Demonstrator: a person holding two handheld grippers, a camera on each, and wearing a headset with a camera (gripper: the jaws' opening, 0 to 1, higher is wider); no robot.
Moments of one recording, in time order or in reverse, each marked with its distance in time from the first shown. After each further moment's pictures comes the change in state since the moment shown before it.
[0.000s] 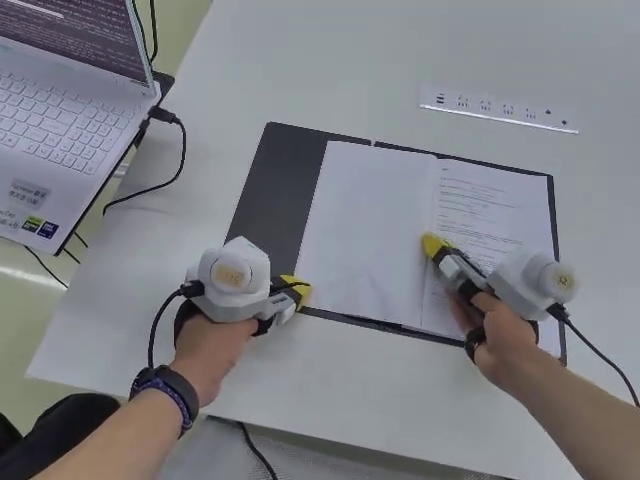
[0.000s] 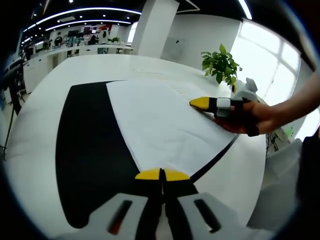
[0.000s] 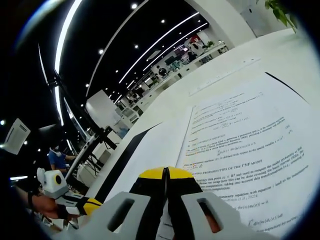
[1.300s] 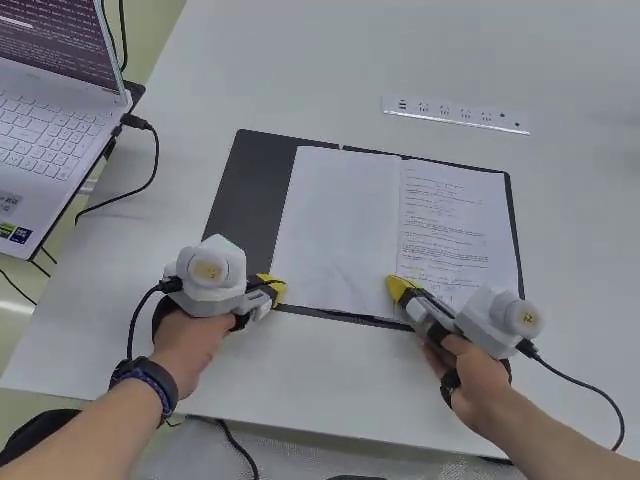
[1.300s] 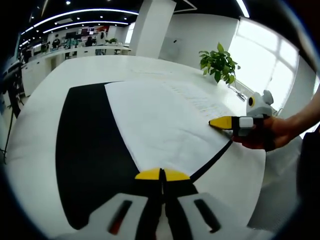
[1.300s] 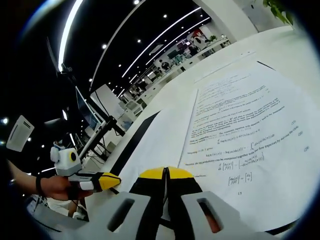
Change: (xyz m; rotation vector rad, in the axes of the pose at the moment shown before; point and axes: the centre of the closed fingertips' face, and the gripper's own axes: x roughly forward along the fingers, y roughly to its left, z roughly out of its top) left arm 0.000 -0.001 -0.001 0.023 0.000 -0.007; right arm -0.047 0.010 -0.051 -0.001 0.059 0.028
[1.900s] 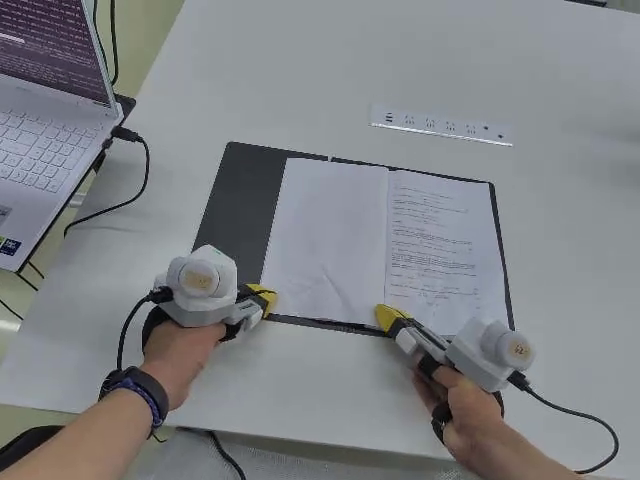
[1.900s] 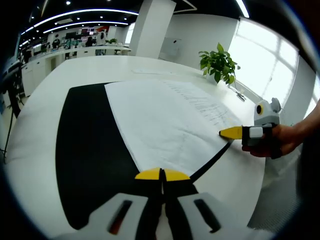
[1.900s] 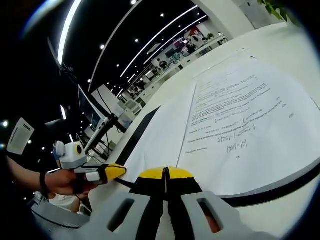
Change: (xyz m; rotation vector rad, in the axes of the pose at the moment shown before) left arm 0.001 0.001 0.000 -0.001 -0.003 -0.001; right arm -0.022 0.009 -0.020 0.028 0.006 -0.011
